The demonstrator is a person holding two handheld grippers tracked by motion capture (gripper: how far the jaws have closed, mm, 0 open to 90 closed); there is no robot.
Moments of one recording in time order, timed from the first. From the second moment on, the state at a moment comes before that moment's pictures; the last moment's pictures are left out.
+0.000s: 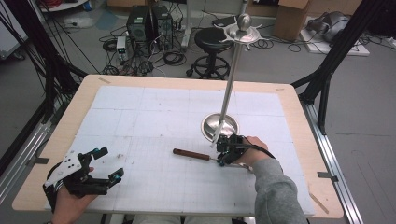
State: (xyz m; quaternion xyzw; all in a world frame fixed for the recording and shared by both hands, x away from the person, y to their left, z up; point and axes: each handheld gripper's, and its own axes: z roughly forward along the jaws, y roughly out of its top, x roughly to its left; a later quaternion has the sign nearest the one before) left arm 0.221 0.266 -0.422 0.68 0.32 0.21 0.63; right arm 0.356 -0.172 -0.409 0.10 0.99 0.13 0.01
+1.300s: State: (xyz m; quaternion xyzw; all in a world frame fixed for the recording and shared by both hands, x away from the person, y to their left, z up) left arm 0.223 0.266 -0.420 0.67 0.32 0.21 0.63; right arm 0.341 -0.235 -0.370 0.16 0.92 0.35 0.01
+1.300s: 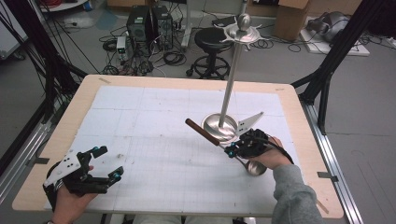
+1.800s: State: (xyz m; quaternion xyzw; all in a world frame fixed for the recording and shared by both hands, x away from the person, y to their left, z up) left arm 0.222 0.266 -0.420 0.67 0.32 0.22 0.63; right arm 0.333 -0.275 -0.345 0.18 0.88 0.44 0.05
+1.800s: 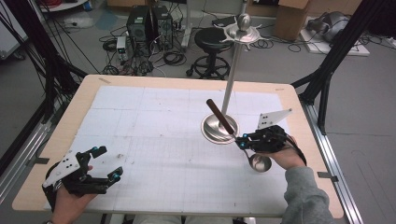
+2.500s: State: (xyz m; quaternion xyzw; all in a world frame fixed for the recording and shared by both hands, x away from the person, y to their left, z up) left arm 0.221 0.267 -0.421 0.67 0.32 0.22 0.63; right arm 0.322 -0.319 -0.323 0.21 0.83 0.51 0.11
